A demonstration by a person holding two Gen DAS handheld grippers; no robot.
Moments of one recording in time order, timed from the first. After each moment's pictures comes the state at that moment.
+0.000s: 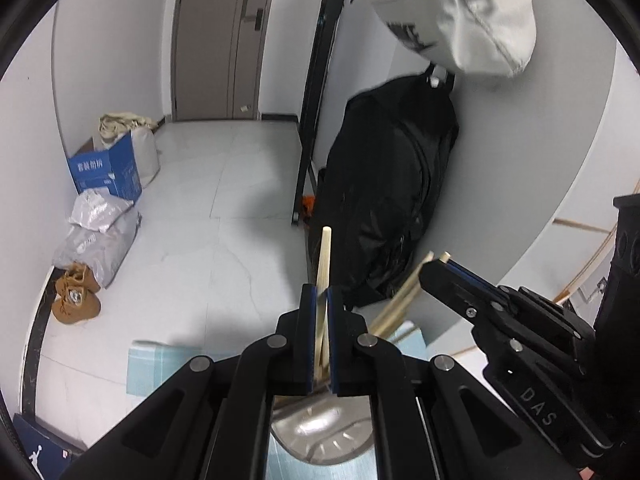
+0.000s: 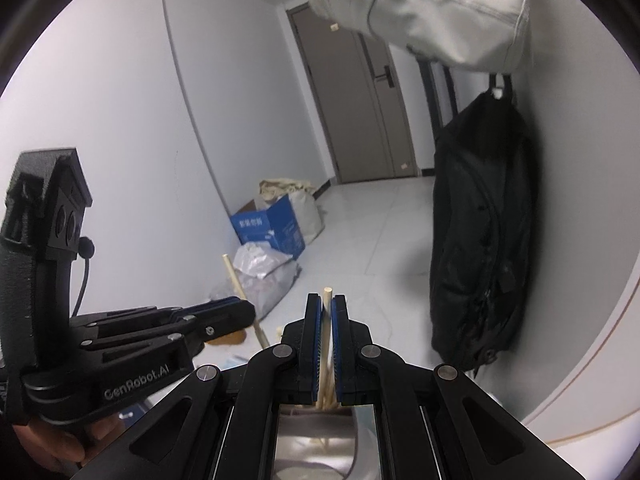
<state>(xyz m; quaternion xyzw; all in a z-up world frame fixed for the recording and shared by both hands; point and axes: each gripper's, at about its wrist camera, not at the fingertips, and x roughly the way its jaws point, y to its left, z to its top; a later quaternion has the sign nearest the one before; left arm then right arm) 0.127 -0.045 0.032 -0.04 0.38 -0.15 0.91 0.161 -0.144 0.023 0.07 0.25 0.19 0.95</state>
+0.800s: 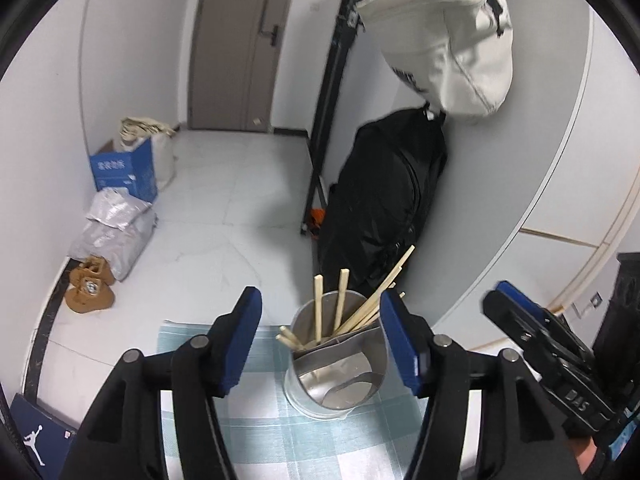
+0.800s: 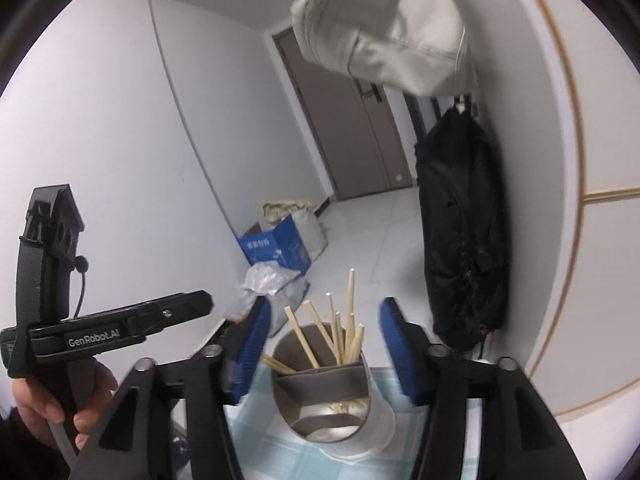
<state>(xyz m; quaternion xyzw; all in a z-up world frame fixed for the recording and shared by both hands) 0.064 -0.022 0.078 -0.06 0.35 -0.13 0.93 0.077 -0.176 0.045 0.12 0.21 0.18 0.95</state>
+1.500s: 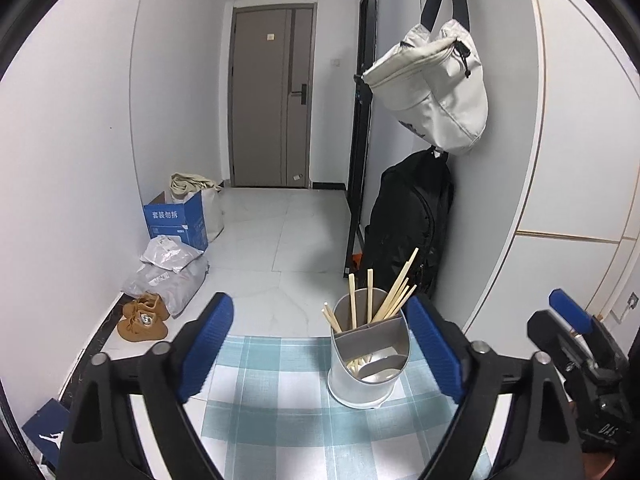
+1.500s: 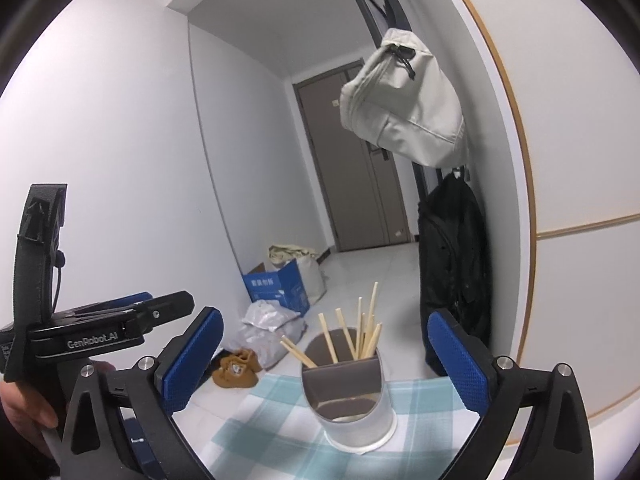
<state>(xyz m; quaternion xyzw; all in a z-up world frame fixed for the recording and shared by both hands) -0.023 -0.013 0.092 -0.02 0.24 -0.05 0.97 -0.028 -0.158 0.058 0.09 0.11 0.17 0.98</state>
